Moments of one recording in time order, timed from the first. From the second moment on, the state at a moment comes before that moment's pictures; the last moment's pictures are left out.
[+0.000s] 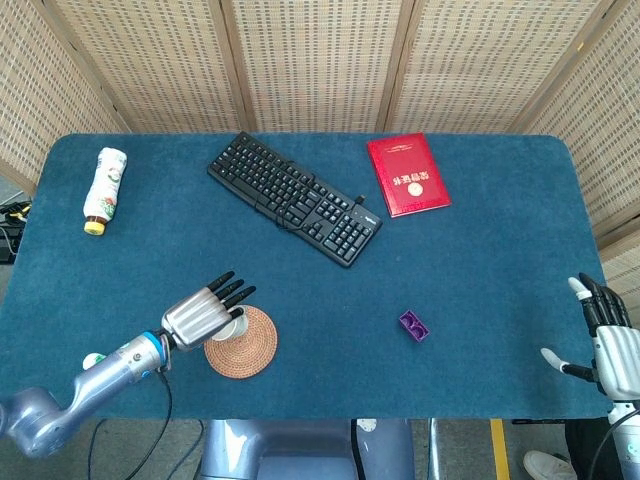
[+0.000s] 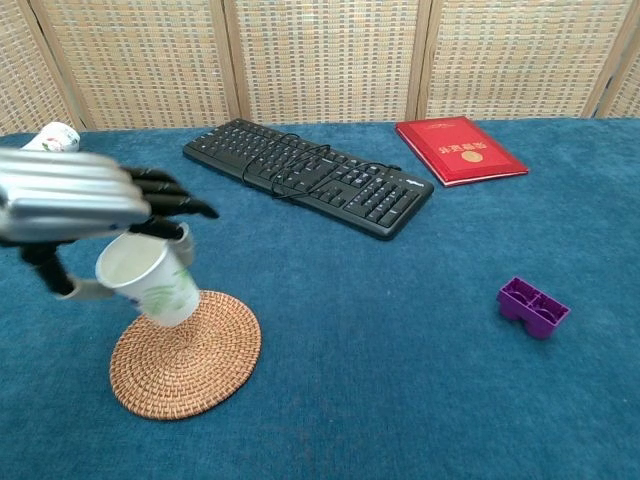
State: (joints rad) left arm -0.94 -1.14 0.23 -1.83 1.33 0.92 0.55; right arm 0.08 -1.16 0.08 -1.46 -1.52 1.52 0.28
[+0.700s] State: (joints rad) left arm -0.85 -1.19 0.19 -1.77 1.40 0.88 0.57; right arm 0.07 -1.15 0.09 -1.45 -1.52 1.53 0.30
